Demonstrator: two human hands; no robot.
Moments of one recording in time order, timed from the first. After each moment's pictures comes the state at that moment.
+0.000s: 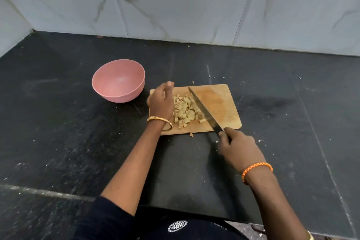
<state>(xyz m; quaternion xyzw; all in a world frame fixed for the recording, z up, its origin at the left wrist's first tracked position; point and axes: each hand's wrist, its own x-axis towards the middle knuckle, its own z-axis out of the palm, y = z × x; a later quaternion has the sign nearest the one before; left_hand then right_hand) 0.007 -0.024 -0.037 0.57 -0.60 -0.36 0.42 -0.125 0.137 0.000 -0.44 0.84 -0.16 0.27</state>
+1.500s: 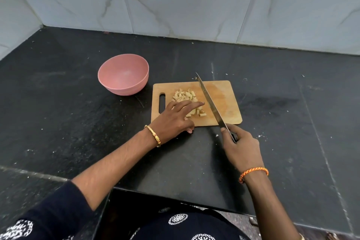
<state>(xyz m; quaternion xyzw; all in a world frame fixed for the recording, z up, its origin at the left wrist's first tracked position) 0.038 0.014 -0.057 0.18 -0.97 0.03 0.14 -0.125 0.155 -0.011 -0.38 0.81 -0.34 0.29</state>
